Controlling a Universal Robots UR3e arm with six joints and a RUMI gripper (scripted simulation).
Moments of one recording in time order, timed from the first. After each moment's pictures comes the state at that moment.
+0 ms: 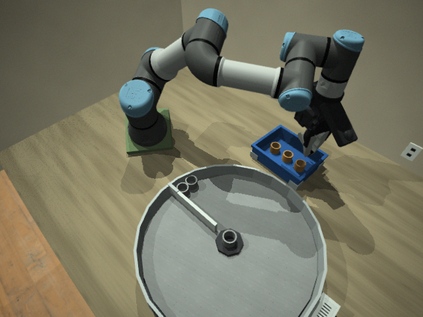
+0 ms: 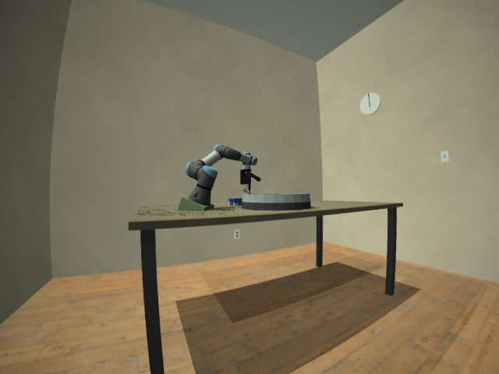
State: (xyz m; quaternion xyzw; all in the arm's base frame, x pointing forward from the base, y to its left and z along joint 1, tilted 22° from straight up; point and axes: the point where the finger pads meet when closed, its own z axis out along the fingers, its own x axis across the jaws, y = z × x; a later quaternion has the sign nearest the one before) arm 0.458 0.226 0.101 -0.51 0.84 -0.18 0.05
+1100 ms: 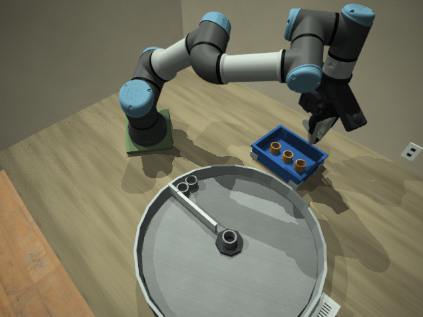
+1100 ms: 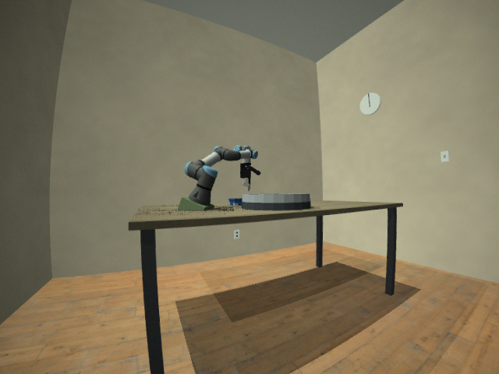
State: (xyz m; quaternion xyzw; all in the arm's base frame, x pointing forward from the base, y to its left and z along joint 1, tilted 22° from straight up) arm 0.444 0.238 0.147 -0.51 0.84 -0.18 0.05
